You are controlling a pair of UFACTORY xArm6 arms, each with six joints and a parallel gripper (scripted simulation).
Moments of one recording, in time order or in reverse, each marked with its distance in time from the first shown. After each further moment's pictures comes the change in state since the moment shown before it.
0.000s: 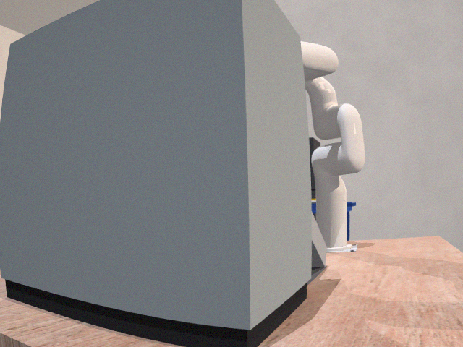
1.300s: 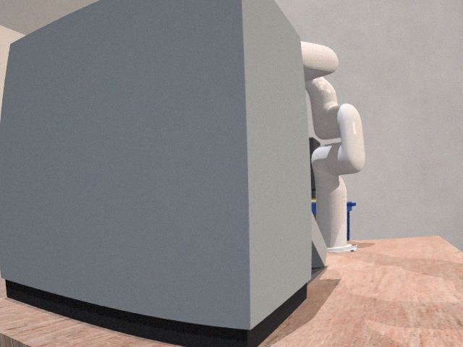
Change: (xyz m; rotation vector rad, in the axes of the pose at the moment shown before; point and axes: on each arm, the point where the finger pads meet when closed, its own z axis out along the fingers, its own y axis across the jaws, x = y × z) left arm 0.000 0.000 0.000 0.005 0.003 1.063; right arm 0.000 0.000 0.000 0.000 0.000 0.000
